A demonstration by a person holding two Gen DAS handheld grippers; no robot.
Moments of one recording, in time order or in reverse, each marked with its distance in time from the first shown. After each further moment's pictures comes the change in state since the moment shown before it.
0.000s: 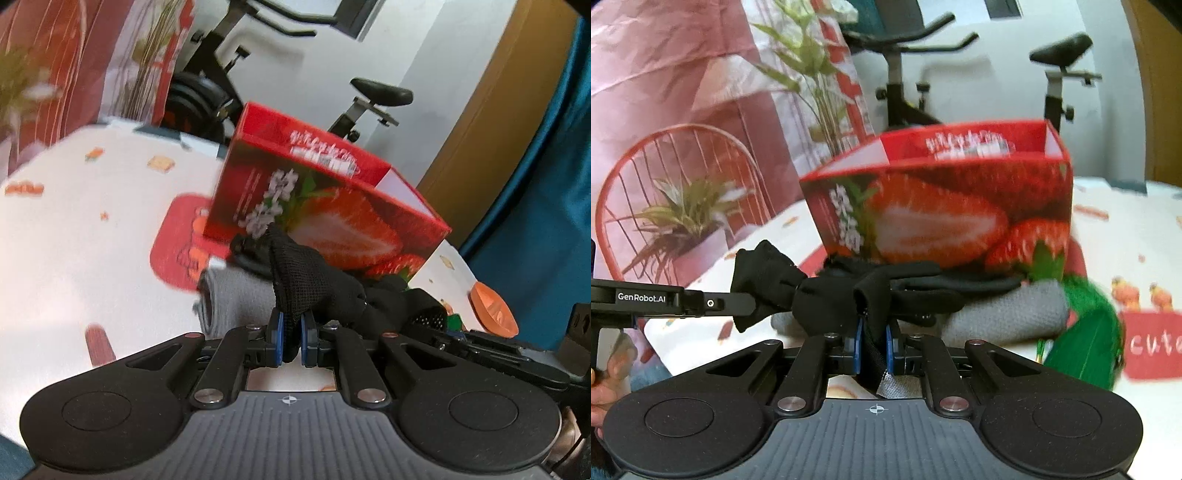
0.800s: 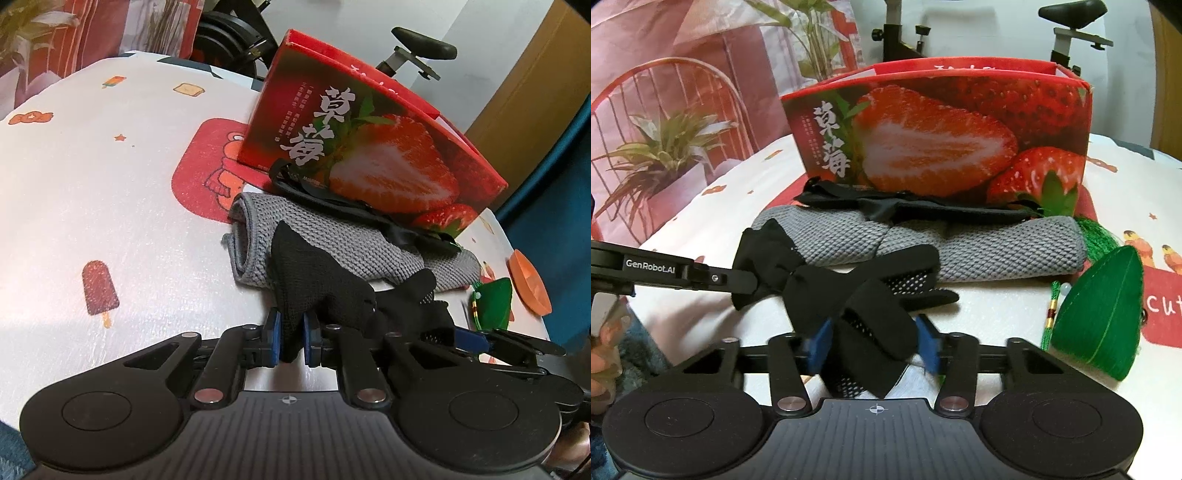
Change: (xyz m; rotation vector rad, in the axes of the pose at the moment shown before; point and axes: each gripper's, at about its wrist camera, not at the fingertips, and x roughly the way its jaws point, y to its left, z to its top) left arm 0.046 0.022 -0.020 -0.069 0.177 0.072; right arm 0.036 -0.001 -0.029 -0.025 0.204 -0.048
